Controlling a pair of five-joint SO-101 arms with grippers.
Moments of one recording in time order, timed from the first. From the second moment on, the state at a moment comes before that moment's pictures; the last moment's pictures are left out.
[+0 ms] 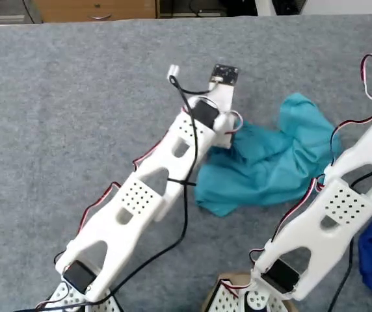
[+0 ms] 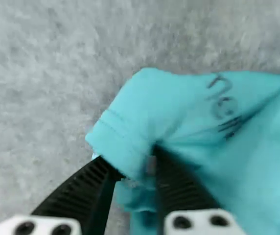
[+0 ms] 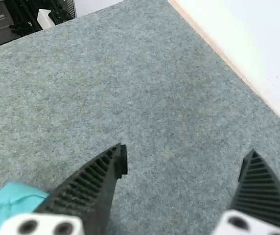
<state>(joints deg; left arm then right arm) 32.2 76.3 -90.5 87.4 11.8 35.6 50.5 -92.5 89.5 0.0</state>
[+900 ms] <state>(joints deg) 9.9 61.6 -93.1 93.6 17.9 27.3 54.7 -92.5 94.5 0.0</state>
